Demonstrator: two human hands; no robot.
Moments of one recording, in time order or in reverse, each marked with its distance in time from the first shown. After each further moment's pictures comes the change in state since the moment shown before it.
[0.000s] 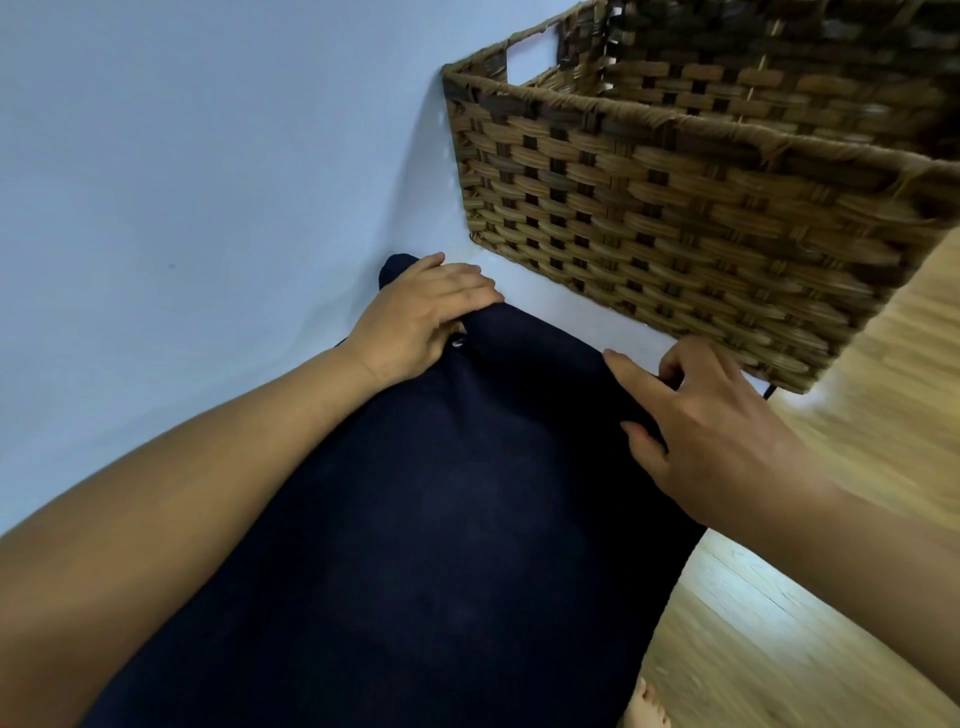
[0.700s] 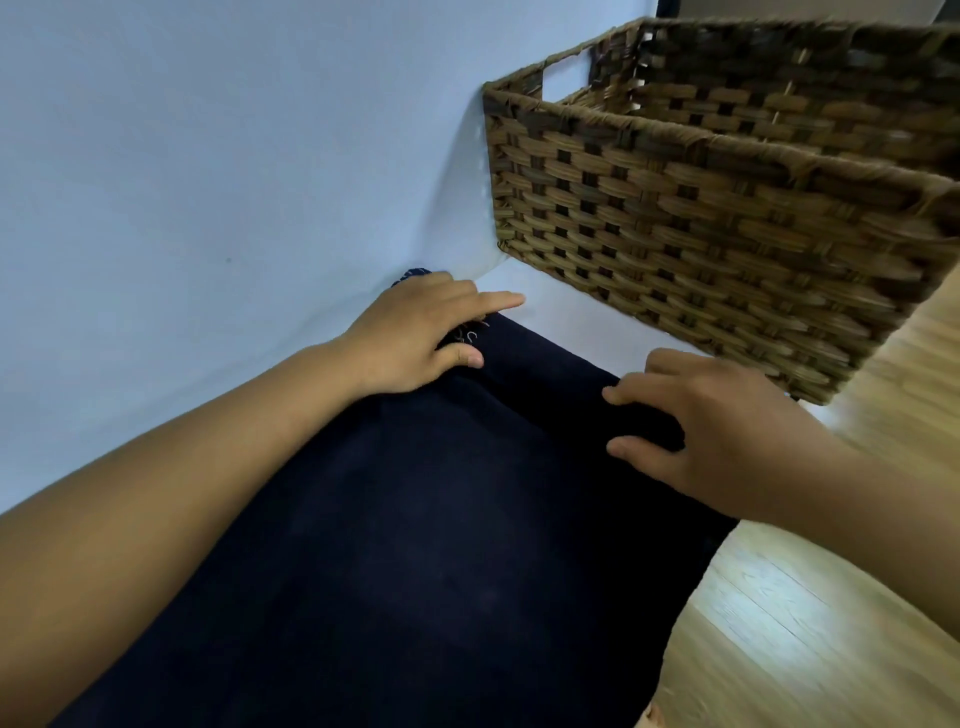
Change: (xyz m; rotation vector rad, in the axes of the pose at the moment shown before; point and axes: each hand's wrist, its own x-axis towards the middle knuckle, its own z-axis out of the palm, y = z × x) left_hand -0.021 0.017 -0.045 -0.023 -0.140 -0.117; right_hand 0.019 -0.013 -0.039 0.186 -0.248 -0.116
